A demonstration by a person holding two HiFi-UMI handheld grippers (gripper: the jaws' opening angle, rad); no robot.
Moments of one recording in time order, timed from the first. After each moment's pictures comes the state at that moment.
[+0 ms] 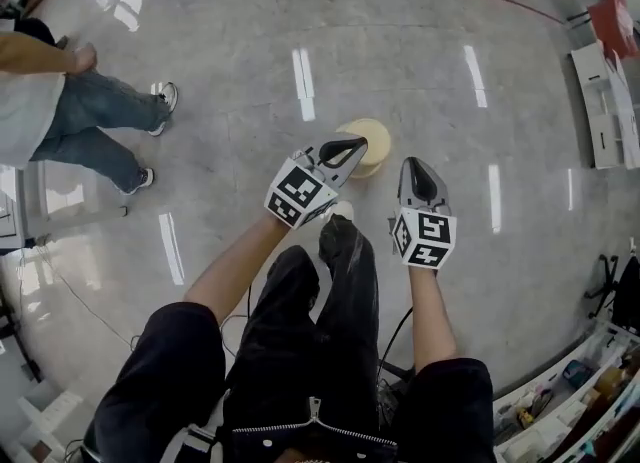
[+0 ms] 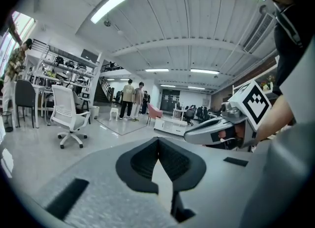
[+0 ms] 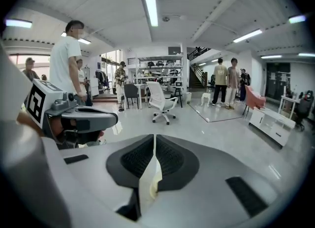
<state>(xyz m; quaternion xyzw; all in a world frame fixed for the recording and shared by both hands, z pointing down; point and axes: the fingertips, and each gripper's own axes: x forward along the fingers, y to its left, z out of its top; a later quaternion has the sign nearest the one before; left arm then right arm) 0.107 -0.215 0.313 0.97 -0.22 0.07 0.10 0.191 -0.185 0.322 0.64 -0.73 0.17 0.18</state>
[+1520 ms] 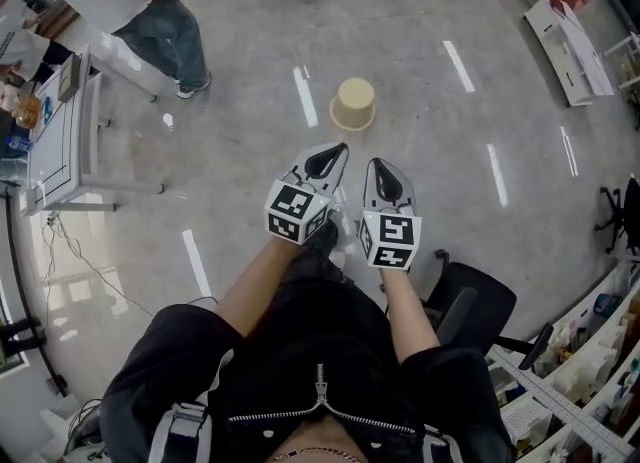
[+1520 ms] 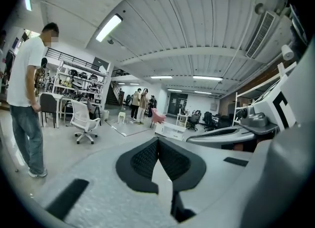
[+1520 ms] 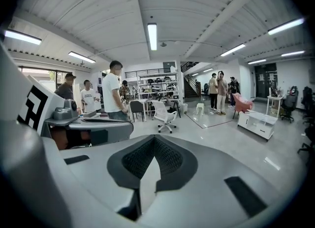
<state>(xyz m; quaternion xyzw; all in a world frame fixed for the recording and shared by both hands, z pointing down) 0.012 0.163 0.067 0.95 -0.29 0.06 0.12 0.062 0.197 0.070 0.66 -0.73 0.14 0.11</state>
